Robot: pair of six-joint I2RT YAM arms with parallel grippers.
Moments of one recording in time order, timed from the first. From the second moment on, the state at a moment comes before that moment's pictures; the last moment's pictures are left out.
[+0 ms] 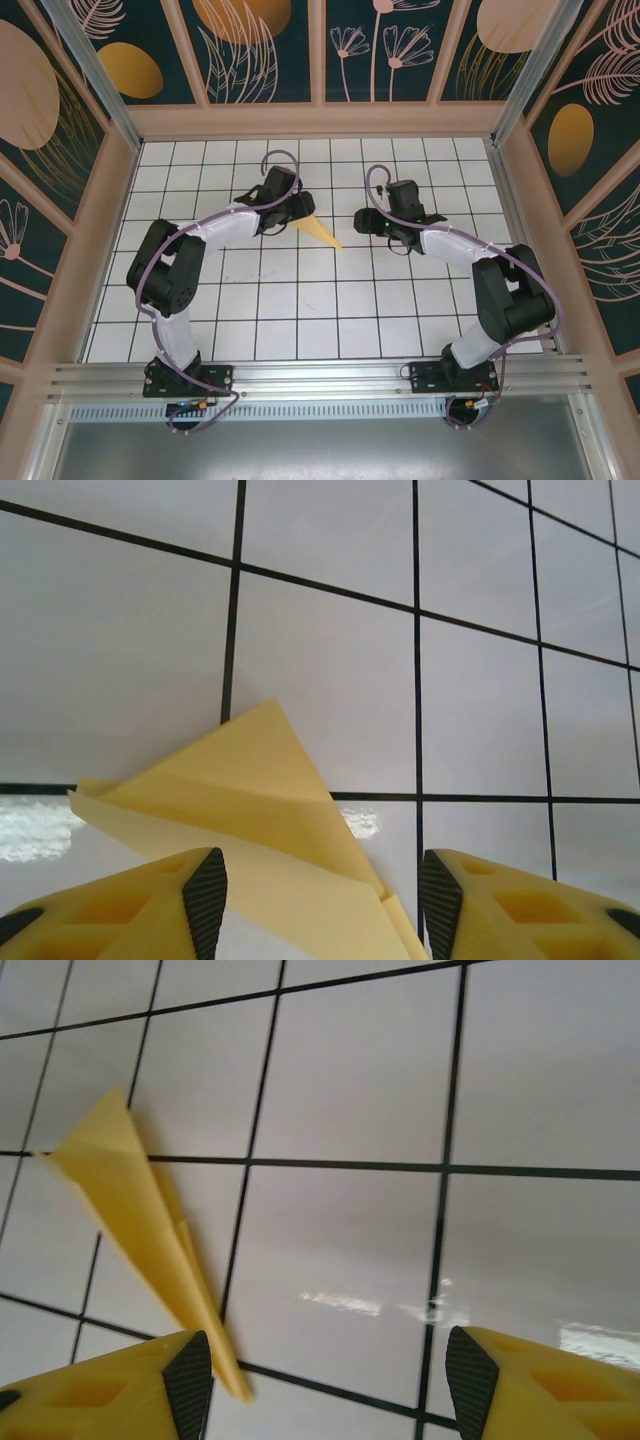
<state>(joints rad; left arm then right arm) -0.55 1.88 1.26 -0.20 -0.02 -0.73 0.41 1.58 0.89 -0.11 -0.15 0.39</state>
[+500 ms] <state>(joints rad) -0.69 2.07 1.53 -0.50 -0.33 -0.68 0.39 1.54 0.82 -0.05 -0.04 0.39</state>
